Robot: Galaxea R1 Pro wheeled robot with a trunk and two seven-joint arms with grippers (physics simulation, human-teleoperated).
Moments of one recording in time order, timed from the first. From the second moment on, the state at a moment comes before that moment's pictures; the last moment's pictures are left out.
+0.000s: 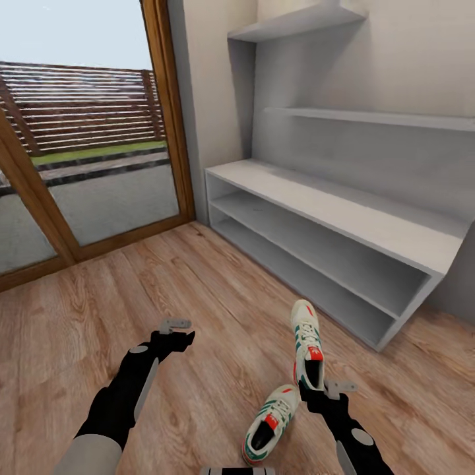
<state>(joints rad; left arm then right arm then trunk) -0.52 -0.07 0.04 -1.04 -0.11 0.44 -0.15 -0.23 0.00 0.00 -0.96 -0.12 0.05 0.00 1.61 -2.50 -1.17</state>
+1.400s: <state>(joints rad) -0.52 -0.07 0.05 -1.04 -0.11 0.44 -0.15 -0.23 0.00 -0.01 -0.96 -0.12 0.05 0.00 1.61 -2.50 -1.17</state>
